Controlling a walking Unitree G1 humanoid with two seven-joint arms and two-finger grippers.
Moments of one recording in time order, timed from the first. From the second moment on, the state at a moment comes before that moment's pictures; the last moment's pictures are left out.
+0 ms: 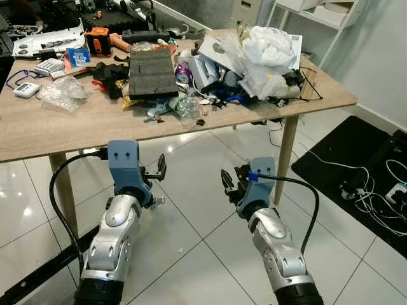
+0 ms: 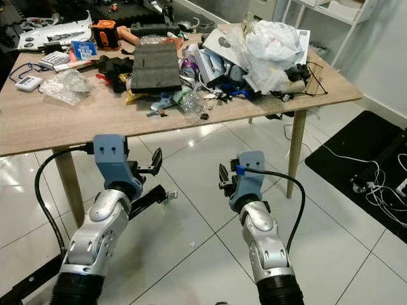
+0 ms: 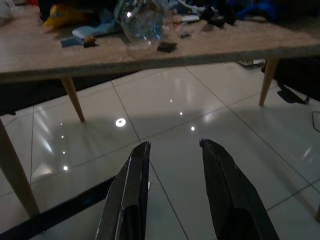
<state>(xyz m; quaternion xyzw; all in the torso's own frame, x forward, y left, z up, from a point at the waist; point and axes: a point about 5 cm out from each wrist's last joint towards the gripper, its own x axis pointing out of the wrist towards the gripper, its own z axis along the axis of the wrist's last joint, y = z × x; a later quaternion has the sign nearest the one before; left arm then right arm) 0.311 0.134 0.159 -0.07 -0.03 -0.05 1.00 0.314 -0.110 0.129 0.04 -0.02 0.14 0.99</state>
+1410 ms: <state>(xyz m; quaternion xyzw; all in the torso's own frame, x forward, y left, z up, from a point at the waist) 0.313 0.132 0.169 -0.09 -0.05 -0.06 0.99 0.311 -0.092 0.141 0.00 -0.05 0.21 0.98</state>
